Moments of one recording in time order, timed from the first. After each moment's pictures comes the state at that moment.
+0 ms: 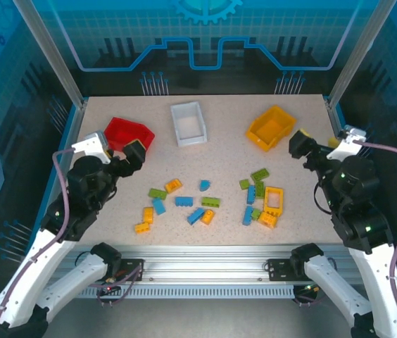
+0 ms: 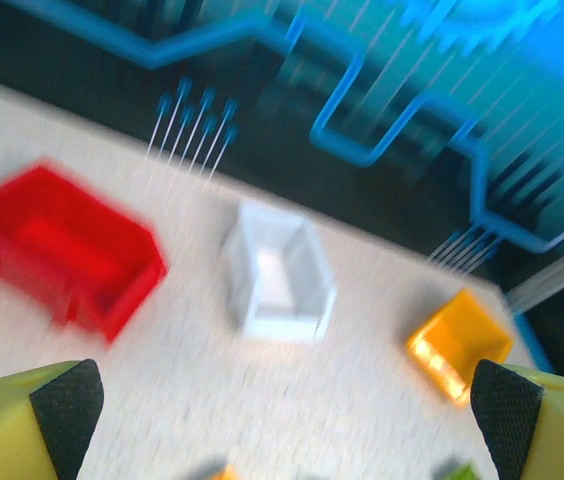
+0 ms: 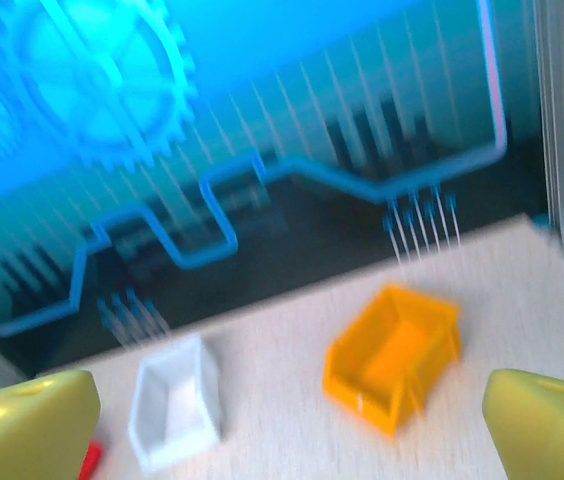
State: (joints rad) left arm -0.44 0.72 0.96 -0.61 -0.31 -0.66; right arm 0.29 0.66 1.10 -0.65 0.25 0.47
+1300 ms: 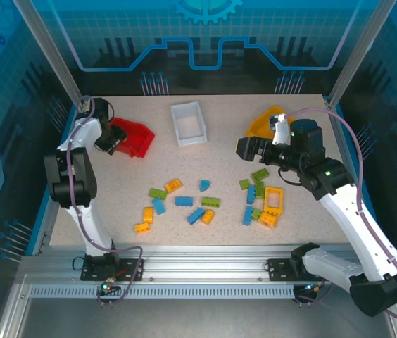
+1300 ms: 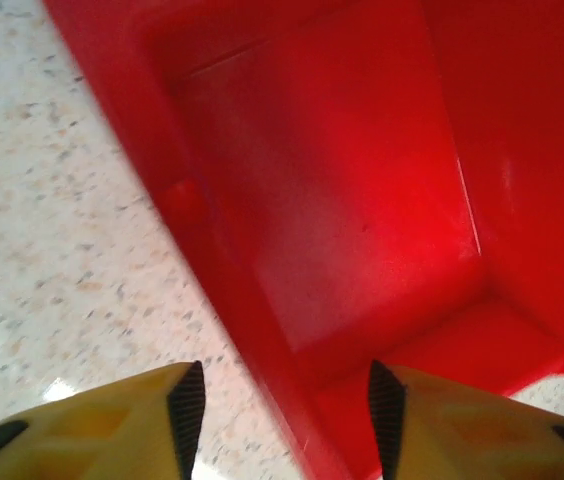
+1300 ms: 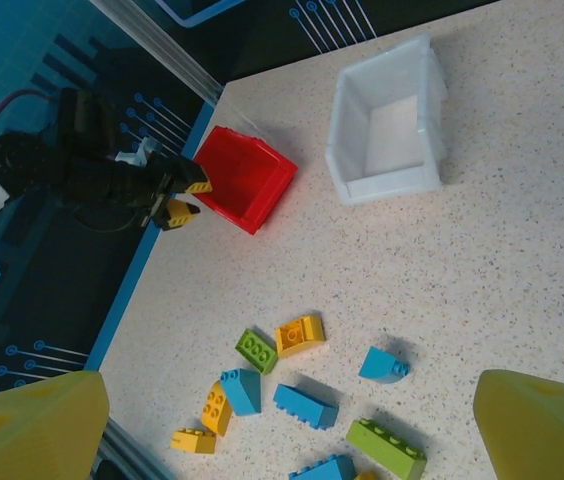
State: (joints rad) left arm 0.18 1.99 1.57 -0.80 0.10 -0.77; right arm 0.38 1.03 1.16 -0.63 -0.35 0.53
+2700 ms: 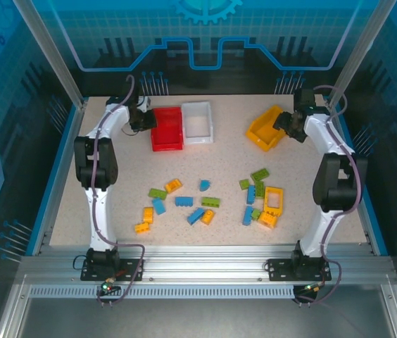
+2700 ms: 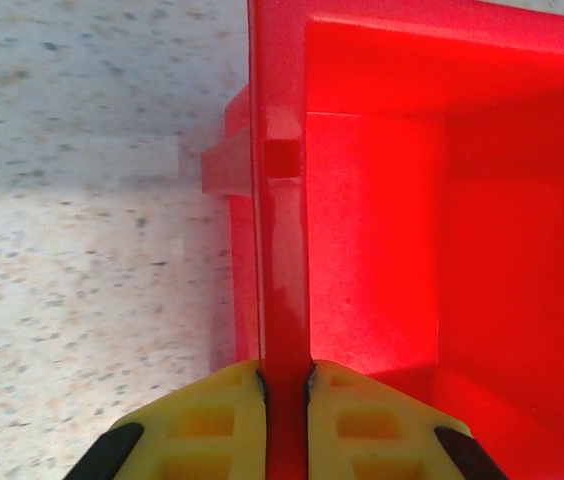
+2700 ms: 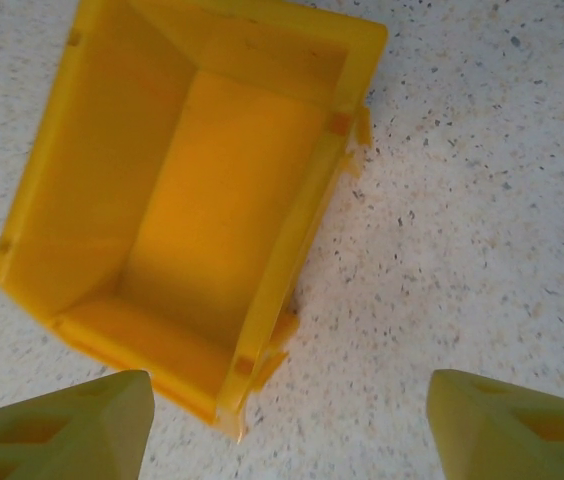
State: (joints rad) left arm -0.02 2.29 2.00 -0.81 0.29 -0.24; right arm -0.03 1.93 1.62 -0.75 0.02 0.49
